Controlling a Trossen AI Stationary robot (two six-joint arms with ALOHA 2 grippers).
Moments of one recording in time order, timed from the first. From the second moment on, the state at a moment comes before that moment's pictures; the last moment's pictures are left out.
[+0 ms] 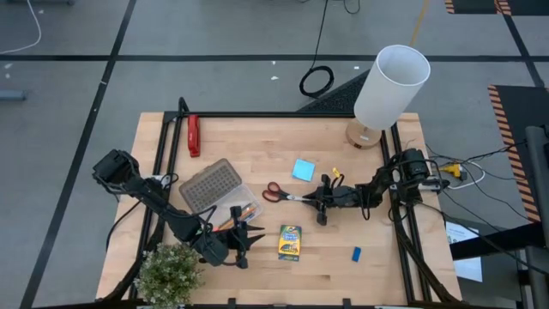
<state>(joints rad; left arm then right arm) -0.64 1.65 0.86 0.24 -0.78 -0.11 0.14 1.95 0.26 1.16 0.21 0.17</state>
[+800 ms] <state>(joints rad) -0.64 1.65 0.86 0.23 -0.77 -0.11 0.13 1.74 0.20 1.20 0.20 0.13</state>
